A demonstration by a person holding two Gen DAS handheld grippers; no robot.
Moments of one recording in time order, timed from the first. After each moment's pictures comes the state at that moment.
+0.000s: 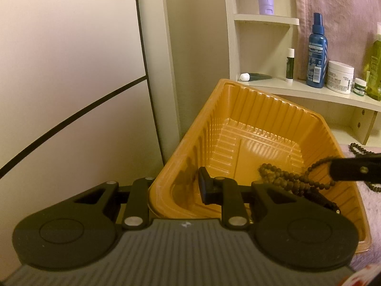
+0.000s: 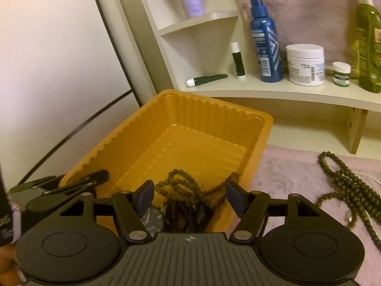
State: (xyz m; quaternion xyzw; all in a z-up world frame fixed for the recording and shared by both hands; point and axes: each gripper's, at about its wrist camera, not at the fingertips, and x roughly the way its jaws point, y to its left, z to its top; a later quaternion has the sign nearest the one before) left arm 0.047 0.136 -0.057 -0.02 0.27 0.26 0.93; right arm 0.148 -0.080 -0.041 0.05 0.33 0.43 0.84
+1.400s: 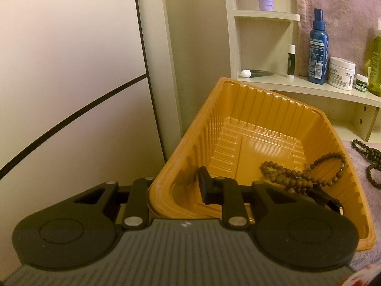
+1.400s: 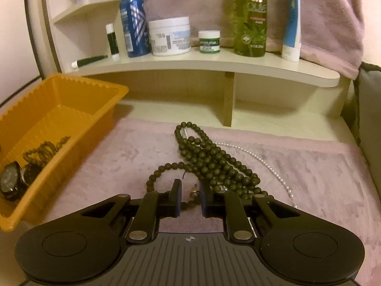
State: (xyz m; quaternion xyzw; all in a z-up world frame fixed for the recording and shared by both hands) left arm 0.047 0.137 -0.059 -0.01 0.27 0.26 0.93; right arm 0.199 -0.173 -0.097 -0.03 0.35 0.27 0.90
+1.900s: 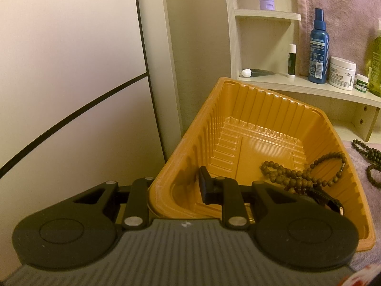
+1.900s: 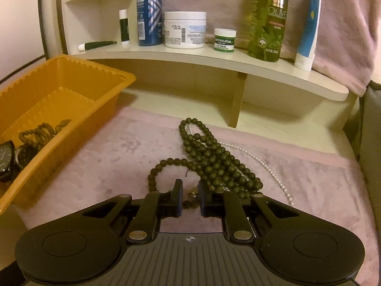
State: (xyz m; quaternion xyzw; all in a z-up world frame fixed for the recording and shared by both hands) left arm 0.048 0.138 -0.060 -0.01 0.27 0.26 0.93; right arm 0.198 -0.162 -0.095 -0.08 0.35 0.27 0.89
